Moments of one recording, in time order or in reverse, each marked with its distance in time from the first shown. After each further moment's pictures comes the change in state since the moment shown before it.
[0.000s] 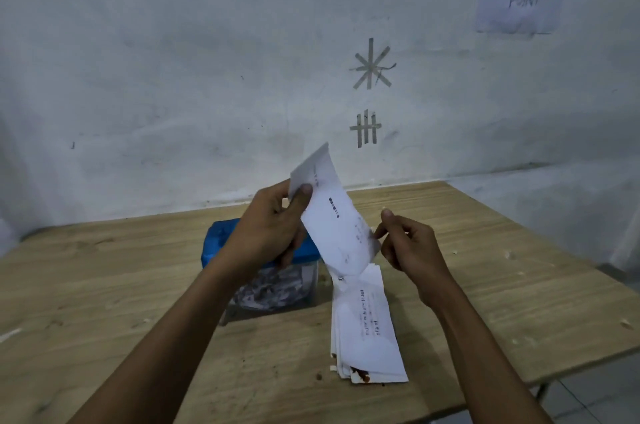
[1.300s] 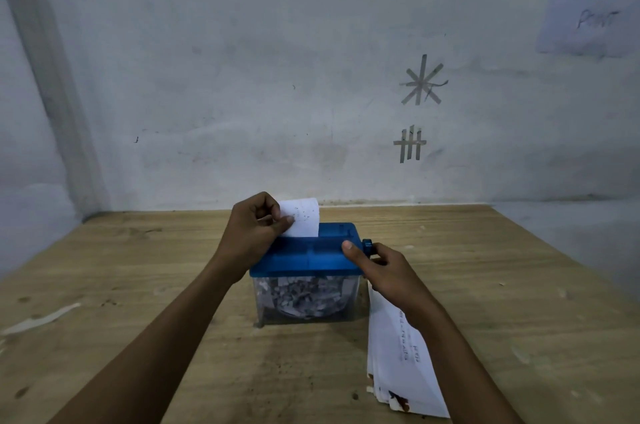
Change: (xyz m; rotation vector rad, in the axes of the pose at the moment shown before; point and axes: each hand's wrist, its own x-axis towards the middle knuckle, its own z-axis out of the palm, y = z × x) left_hand 0.013 -0.073 -0.082 0.145 0.322 0.026; right_hand 0.004 0.009 0.080 -0.211 -0.313 0.127
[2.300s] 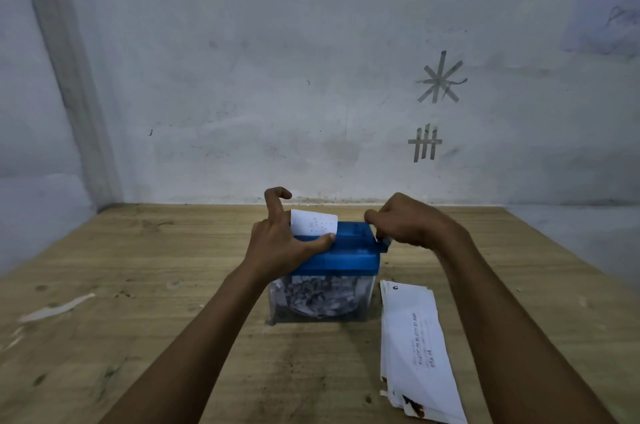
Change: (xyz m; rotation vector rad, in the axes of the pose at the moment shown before) left_hand -0.006 -0.011 0.014 0.307 -0.064 -0.015; right_hand 0.056 -0.088 -0.025 -0.750 -0.108 0.063
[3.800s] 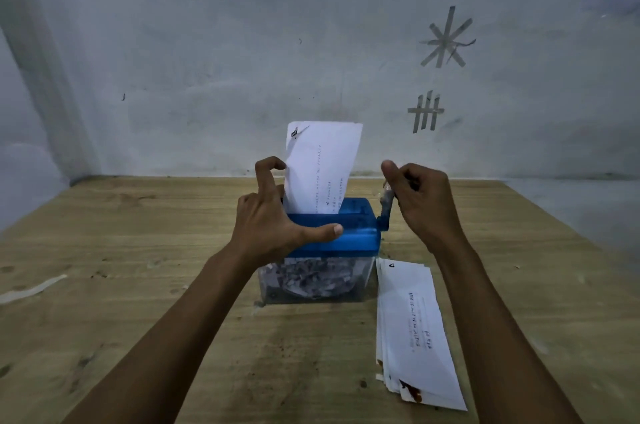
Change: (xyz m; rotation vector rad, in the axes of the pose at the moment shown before) left_hand 0.007 -0.009 0.010 0.092 0.012 0.082; right_hand -0.004 0.032 0.031 0.649 0.492 -0.268
